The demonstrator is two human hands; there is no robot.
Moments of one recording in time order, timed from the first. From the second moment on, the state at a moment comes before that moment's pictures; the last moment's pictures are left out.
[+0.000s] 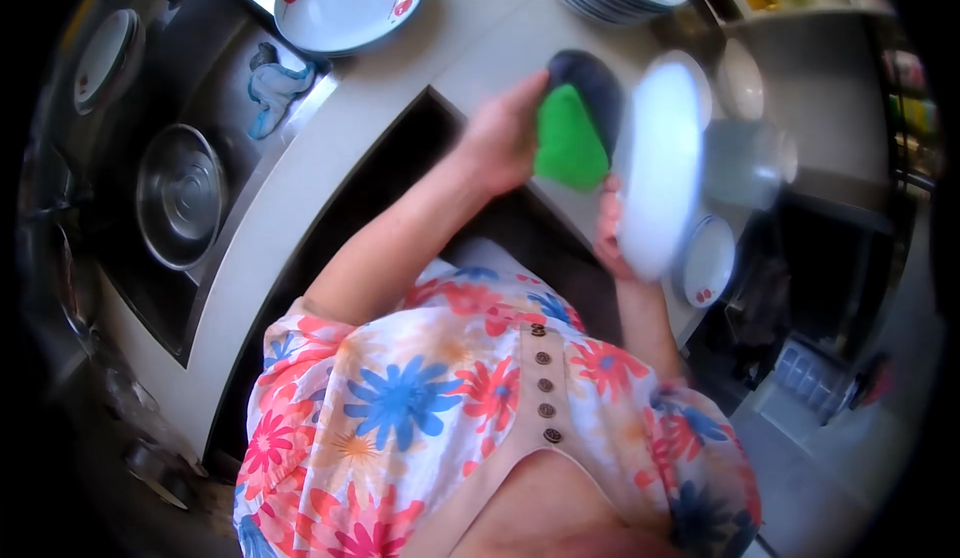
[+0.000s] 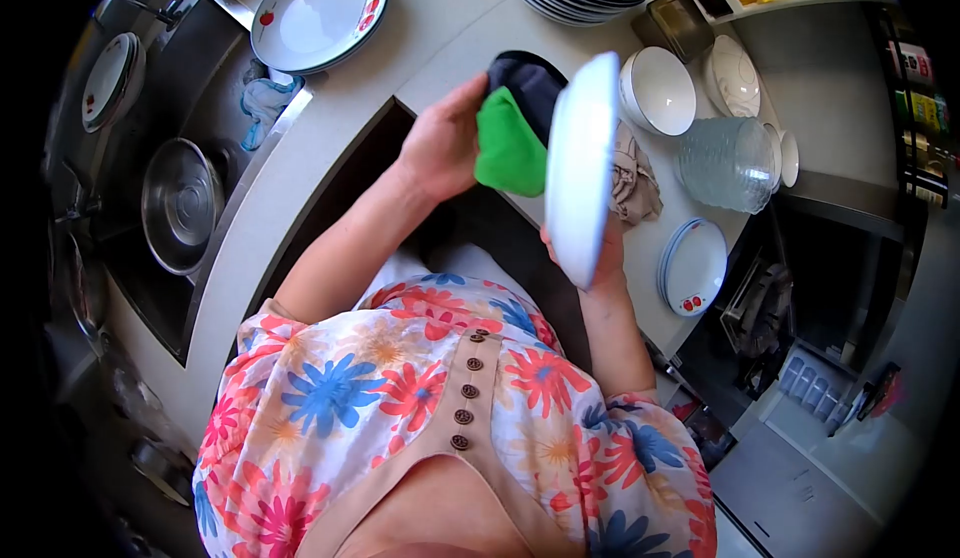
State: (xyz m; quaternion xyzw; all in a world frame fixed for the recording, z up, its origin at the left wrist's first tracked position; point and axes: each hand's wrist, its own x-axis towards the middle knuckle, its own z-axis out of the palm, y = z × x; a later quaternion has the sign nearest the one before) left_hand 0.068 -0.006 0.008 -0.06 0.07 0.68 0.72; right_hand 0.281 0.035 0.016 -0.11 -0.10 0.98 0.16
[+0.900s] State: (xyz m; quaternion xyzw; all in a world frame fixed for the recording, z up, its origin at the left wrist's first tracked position) left_hand -0.030 -0.093 0.012 0.04 0.53 0.62 0.58; right_hand 0.240 0.087 -0.029 -0.48 -0.36 0.74 0.31
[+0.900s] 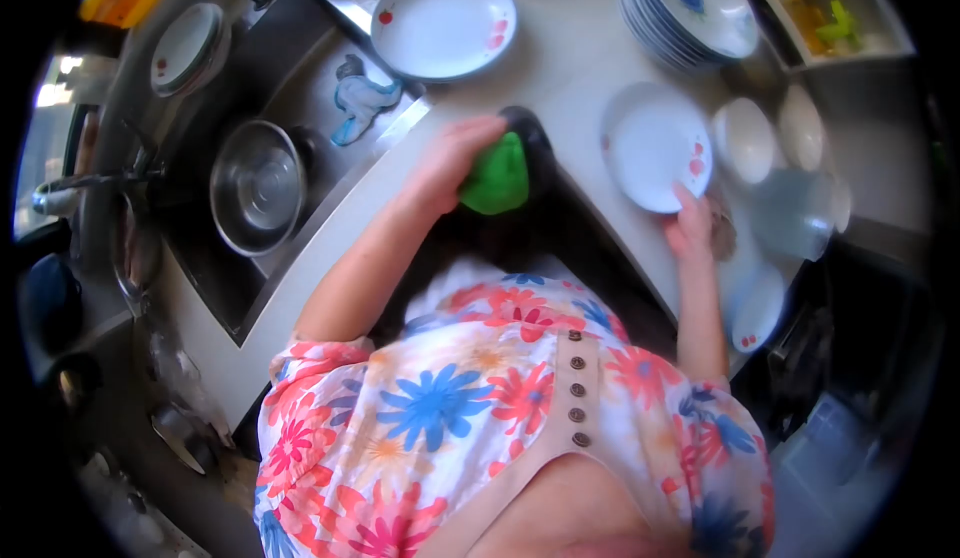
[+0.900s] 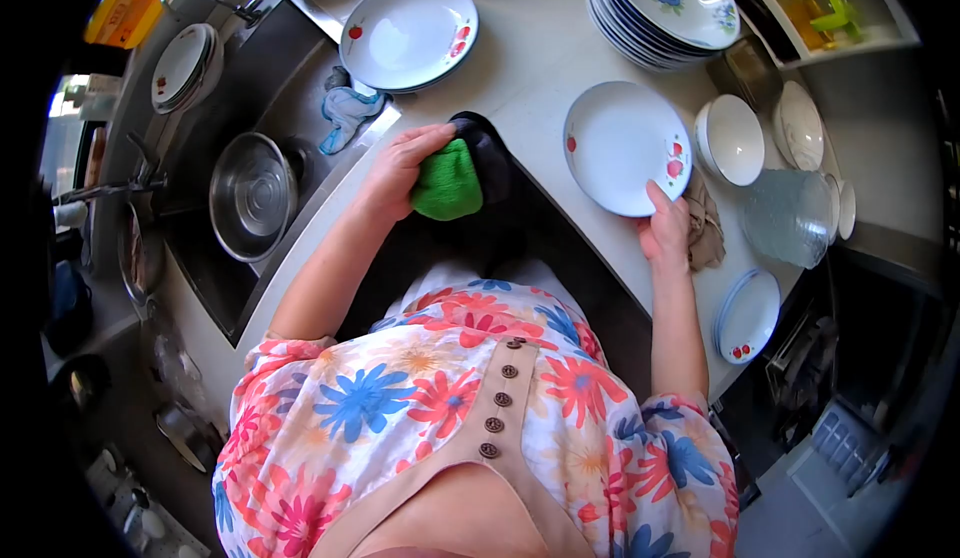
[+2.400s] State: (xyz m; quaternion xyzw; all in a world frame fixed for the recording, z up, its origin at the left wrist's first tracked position) left_hand -0.231 -0.072 0.016 0.32 0.91 0.23 0.10; right_hand 0.140 -0.035 0.002 -0.30 -0.63 0.70 0.16
